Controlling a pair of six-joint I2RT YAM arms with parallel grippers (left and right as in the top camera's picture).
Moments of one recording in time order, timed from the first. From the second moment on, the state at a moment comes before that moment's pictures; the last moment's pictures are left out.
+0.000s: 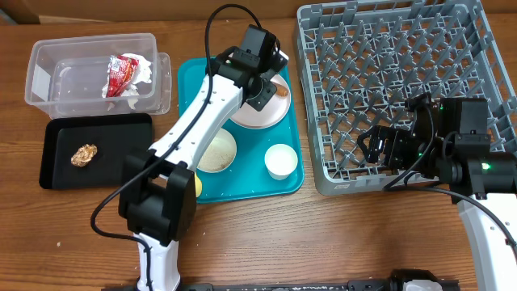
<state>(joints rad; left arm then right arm) -0.44 2.07 1.79 -0.82 -0.08 0.26 -0.03 1.16 1.13 -1.01 -0.38 0.17</state>
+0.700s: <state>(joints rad) -0.26 2.13 1.79 -0.85 -0.13 -0.03 -0.03 1.16 1.13 -1.01 -0.38 0.17</state>
